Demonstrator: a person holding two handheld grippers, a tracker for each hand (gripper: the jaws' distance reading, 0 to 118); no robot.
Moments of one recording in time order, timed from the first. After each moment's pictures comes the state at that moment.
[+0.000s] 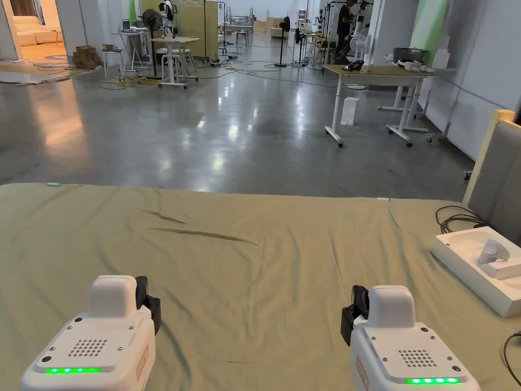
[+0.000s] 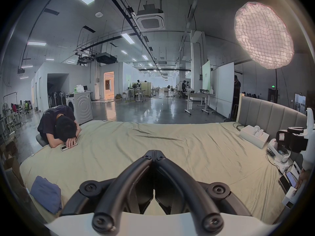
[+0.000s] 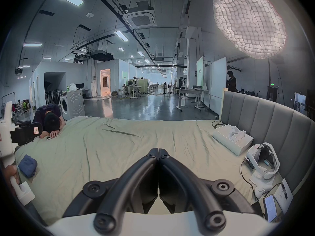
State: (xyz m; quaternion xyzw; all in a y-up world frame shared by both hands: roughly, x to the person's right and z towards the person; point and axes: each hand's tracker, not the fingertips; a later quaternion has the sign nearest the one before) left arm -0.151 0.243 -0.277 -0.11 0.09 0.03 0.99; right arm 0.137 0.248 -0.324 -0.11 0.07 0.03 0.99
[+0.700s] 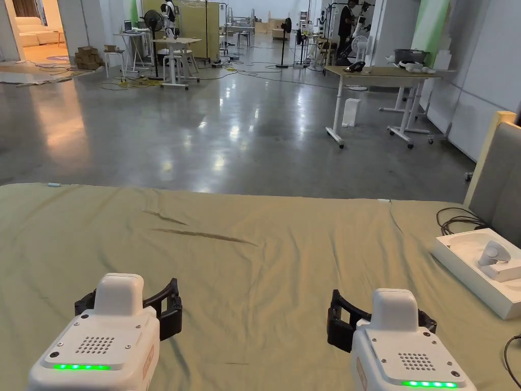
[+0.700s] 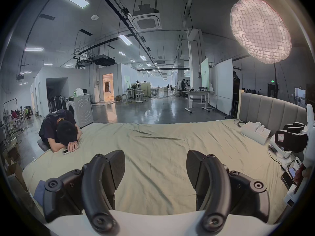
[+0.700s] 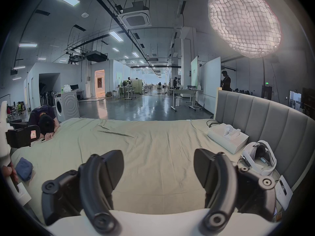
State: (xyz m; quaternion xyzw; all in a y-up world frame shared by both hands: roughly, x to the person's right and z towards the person) left arm -0.146 0.244 -0.279 -0.12 0.09 0.00 0.99; right arm 0.139 0.244 -0.326 -0.11 0.04 0.02 0.99
